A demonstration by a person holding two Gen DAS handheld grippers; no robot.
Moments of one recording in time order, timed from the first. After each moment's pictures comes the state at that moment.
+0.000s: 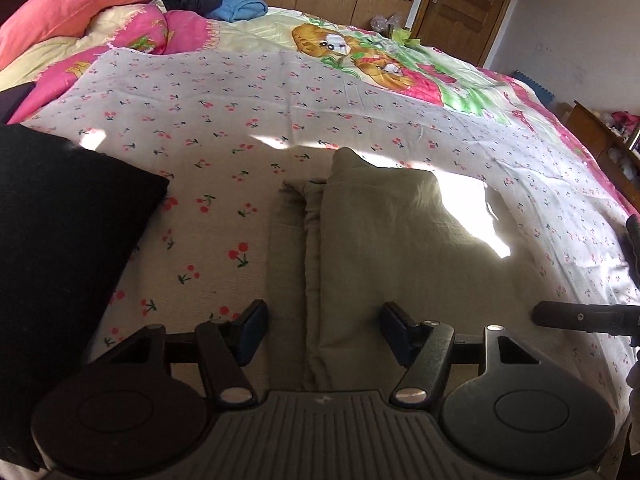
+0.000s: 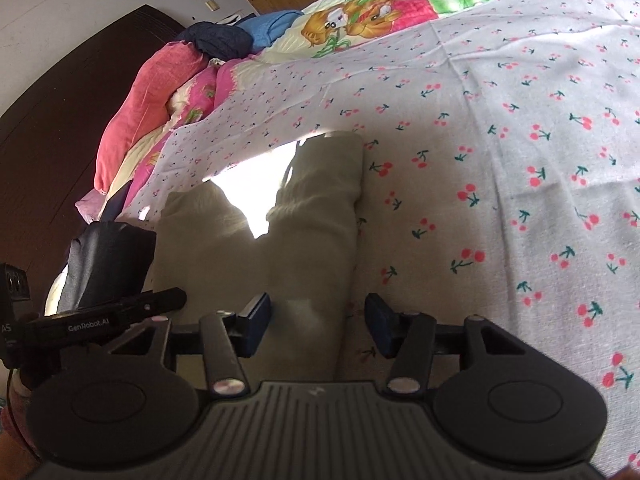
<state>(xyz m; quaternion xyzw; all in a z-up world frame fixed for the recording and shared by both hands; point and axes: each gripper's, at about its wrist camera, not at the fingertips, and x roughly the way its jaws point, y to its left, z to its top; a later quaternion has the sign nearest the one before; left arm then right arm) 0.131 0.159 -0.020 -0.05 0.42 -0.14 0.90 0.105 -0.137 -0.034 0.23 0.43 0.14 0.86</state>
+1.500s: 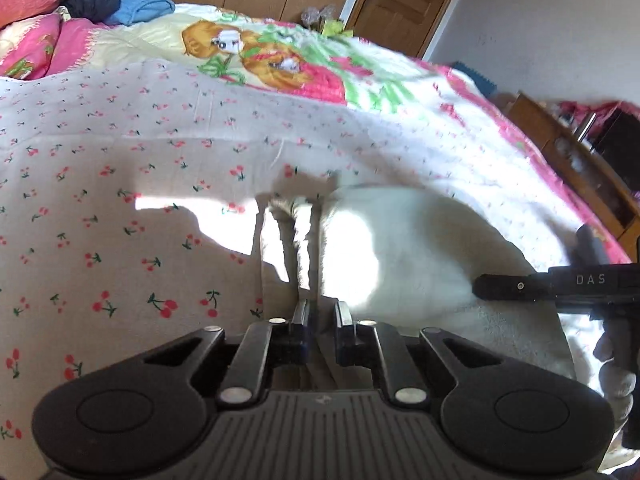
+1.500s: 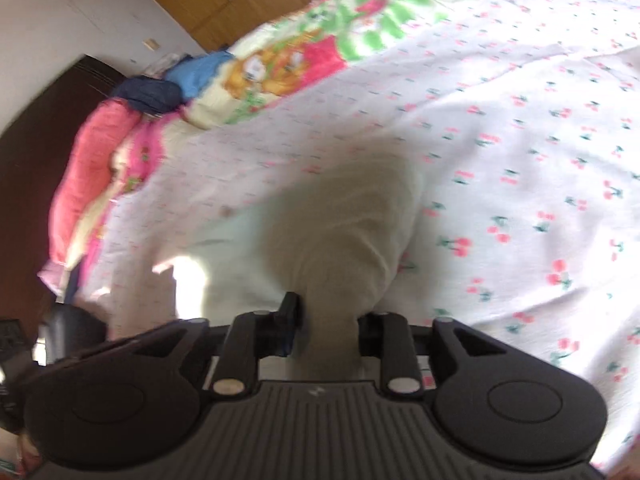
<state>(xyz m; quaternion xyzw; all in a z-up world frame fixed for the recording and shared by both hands) 0.195 0.029 -0.018 -0.06 0.43 -0.24 0.87 0.165 -0.239 -0.017 0.25 0.44 0.04 0.86</state>
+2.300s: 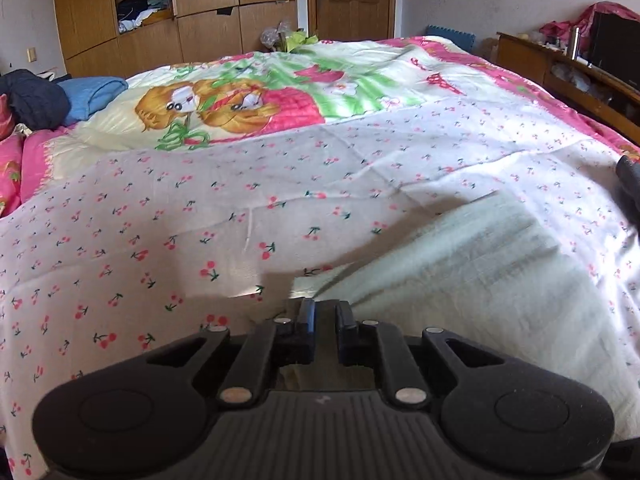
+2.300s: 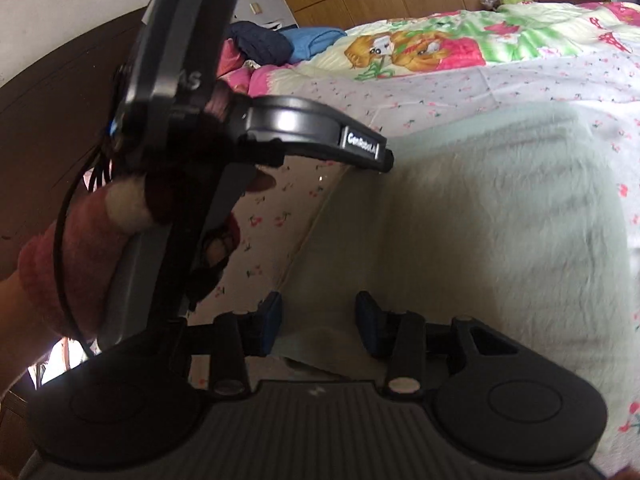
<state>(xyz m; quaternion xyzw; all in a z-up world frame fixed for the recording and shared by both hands) 0.237 -0.023 -0.012 0.10 0.37 -0.24 0.89 0.106 -0.093 -0.031 0.14 0.38 0.16 0.90</state>
